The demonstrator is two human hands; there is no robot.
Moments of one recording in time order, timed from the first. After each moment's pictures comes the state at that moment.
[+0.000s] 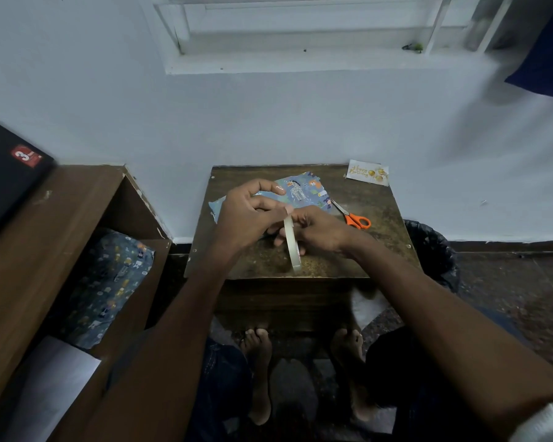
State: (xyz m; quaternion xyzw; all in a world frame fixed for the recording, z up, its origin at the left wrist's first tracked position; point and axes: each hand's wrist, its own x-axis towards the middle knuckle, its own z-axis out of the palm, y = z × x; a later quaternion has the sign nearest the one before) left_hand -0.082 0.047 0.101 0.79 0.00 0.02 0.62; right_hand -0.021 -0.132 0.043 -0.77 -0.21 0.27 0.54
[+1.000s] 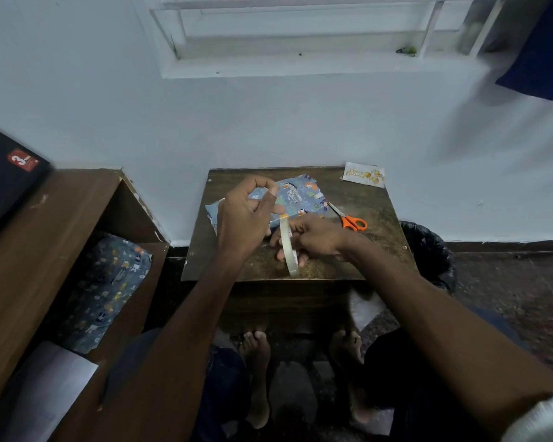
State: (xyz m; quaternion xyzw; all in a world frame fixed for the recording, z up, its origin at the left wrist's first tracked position) left_hand -0.080 0.033 0.096 0.82 0.02 0.14 0.55; right_hand -0.024 -0.136 0.042 -0.75 -0.16 0.35 0.54
